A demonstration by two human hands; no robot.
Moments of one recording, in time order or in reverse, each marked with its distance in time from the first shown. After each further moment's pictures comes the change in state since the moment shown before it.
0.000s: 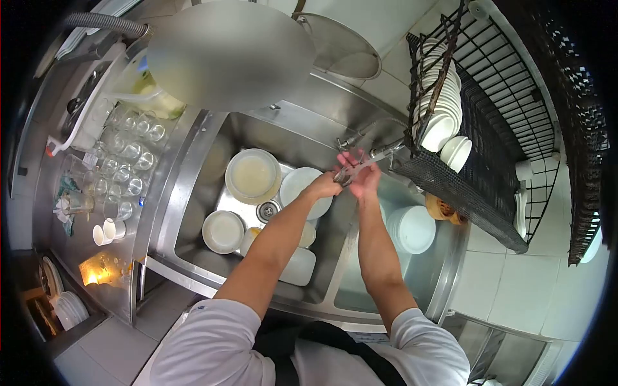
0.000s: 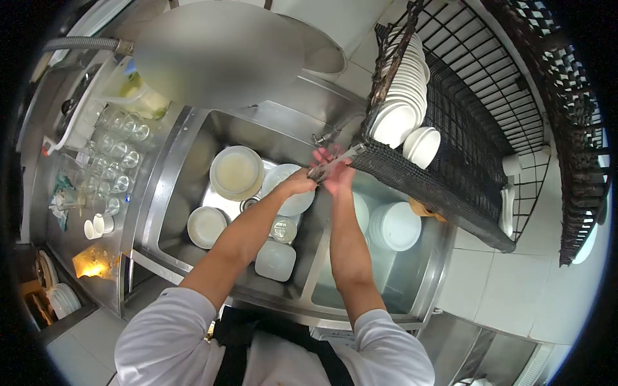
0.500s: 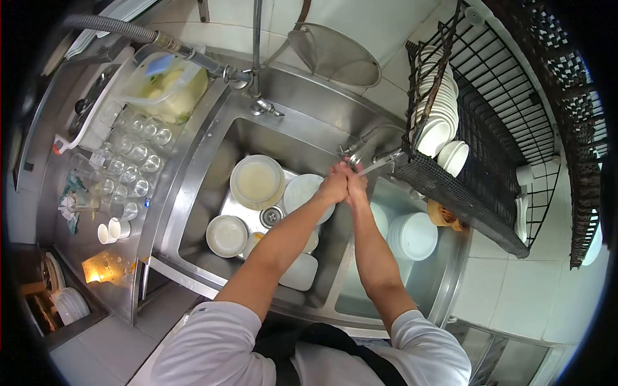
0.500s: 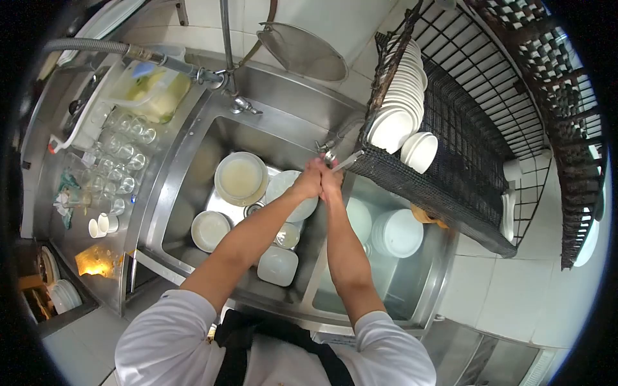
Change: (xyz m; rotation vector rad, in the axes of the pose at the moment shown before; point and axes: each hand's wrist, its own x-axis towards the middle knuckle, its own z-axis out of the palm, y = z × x) left_hand 0.030 0.008 0.026 0.367 0.309 0.021; right_hand 0.033 0.040 -0.017 -0.510 0.194 -0.199
